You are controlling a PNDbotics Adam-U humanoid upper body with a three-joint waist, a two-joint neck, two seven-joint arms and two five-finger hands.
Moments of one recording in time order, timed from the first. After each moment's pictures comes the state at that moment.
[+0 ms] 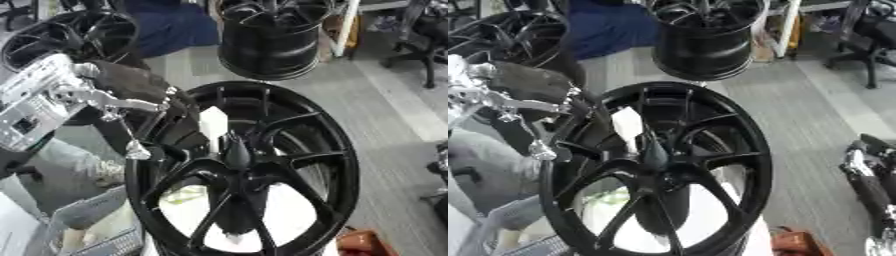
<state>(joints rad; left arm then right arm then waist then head) -0.82 0.71 -0.62 -1.63 -0.43 -0.38 -0.73 0.12 -0.17 -0.15 -1.85 0.02 0.02 -0.24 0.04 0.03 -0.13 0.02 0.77</state>
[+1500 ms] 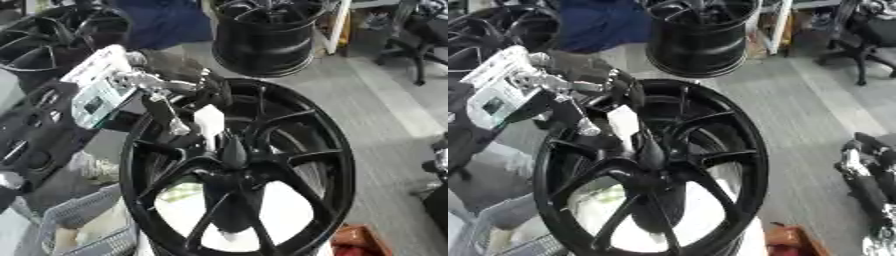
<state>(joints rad) -0.93 0.48 -0.59 -1.32 -0.58 -0.45 -0.67 0.11 -0.17 -0.12 -1.85 0.01 0.01 -0.21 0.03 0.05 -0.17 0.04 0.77</state>
